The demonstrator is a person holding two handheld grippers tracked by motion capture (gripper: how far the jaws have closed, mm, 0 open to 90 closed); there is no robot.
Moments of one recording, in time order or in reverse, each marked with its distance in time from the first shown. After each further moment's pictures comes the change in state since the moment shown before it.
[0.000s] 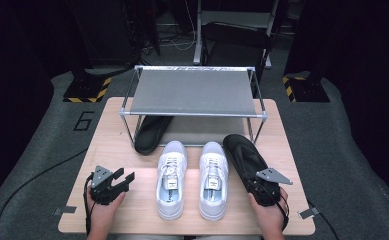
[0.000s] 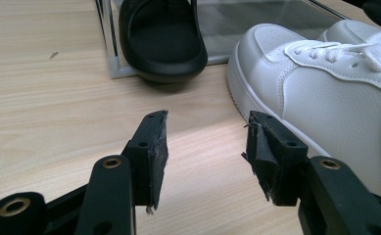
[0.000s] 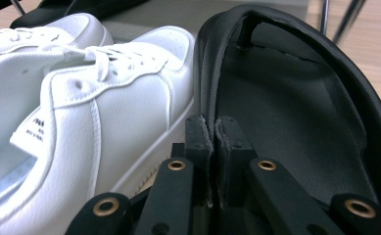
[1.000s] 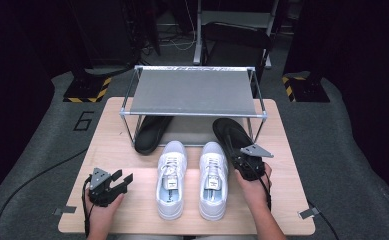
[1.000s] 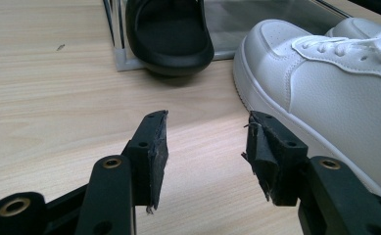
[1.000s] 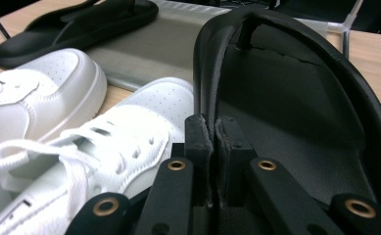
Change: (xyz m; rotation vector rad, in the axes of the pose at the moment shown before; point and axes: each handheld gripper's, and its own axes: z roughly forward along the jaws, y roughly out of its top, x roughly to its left) left arm 0.003 -0.006 -0.002 -0.011 0.016 -0.018; right arm 0.006 0.050 0.055 -0.011 0.001 -0.043
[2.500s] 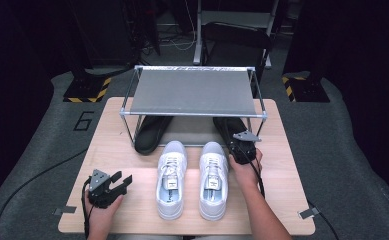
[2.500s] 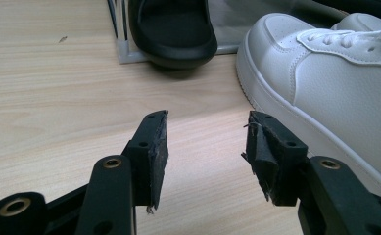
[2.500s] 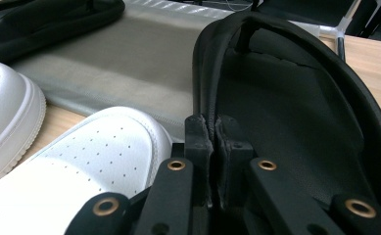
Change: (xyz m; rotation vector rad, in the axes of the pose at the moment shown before) left arm 0.002 -0.006 -0.001 0.005 0.012 -0.012; right arm -0.015 0.015 0.064 0.017 -0.071 -0.003
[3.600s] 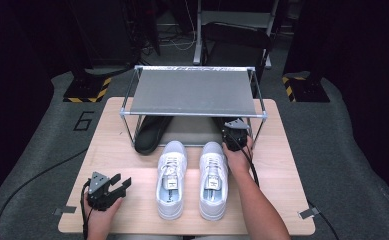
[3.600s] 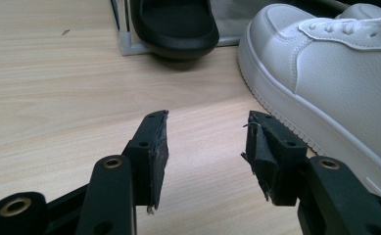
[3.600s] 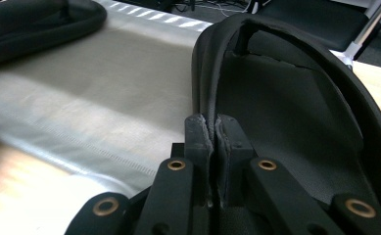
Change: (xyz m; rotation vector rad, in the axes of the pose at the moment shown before) left arm 0.001 -0.005 -0.006 0.020 0.002 0.017; right arm -0.001 0.023 0.052 -0.006 -0.046 -0.048
